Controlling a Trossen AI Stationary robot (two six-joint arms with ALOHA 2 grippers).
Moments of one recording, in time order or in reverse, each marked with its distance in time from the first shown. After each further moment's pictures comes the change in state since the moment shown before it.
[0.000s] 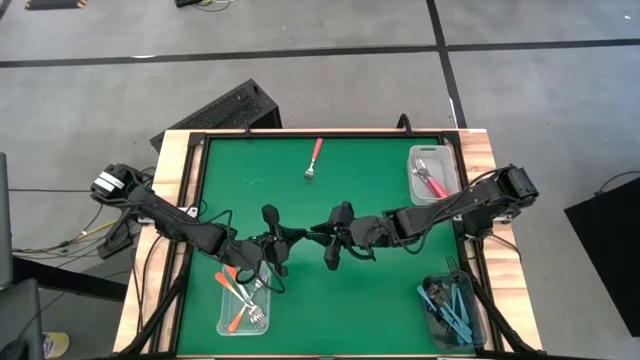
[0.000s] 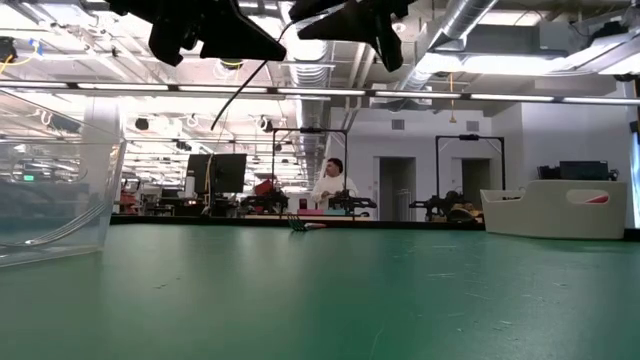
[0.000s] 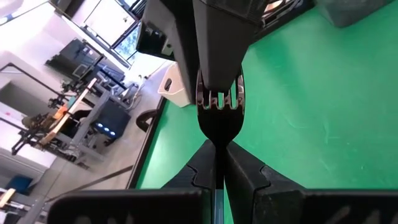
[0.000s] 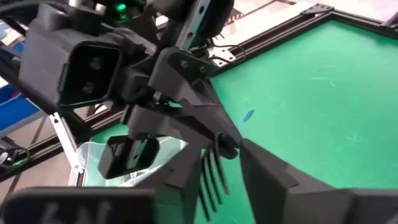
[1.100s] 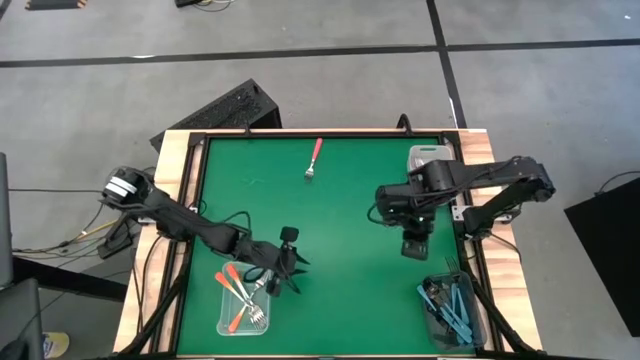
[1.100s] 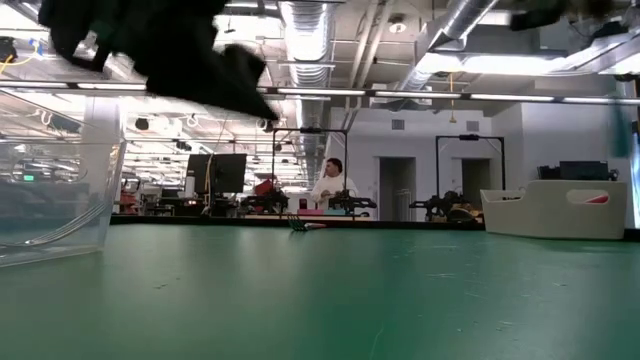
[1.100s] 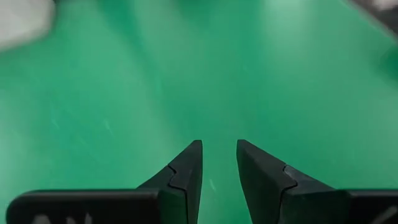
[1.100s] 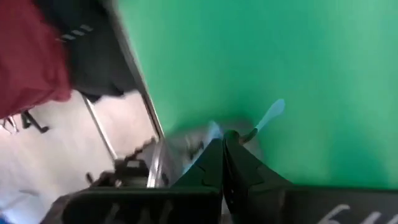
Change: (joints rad) left arm 0.061 0.126 0.000 -0.122 0.634 -0.311; right arm -0.136 -0.158 0.412 -1.695 -0.830 -0.060
